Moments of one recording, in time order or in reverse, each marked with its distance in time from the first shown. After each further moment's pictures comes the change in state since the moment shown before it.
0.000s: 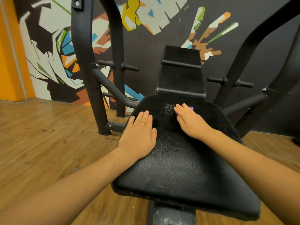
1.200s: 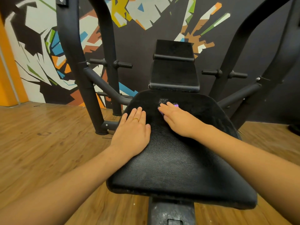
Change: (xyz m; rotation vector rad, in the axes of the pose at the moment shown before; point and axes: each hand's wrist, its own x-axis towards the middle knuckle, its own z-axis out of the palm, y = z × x) left_hand -0.001 0.003 -0.001 -0.005 -0.008 -0.013; right_hand -0.012 -0.019 -0.003 0.044 -0.101 -0.133
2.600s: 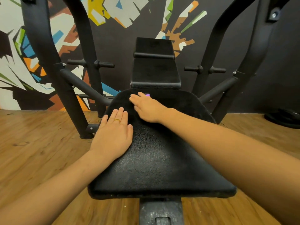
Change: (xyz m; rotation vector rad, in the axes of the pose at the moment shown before) left_hand 0.000 -0.002 0.001 0.041 -0.007 0.007; right_hand 0.059 -0.008 0.002 -0.075 -0.019 -0.021
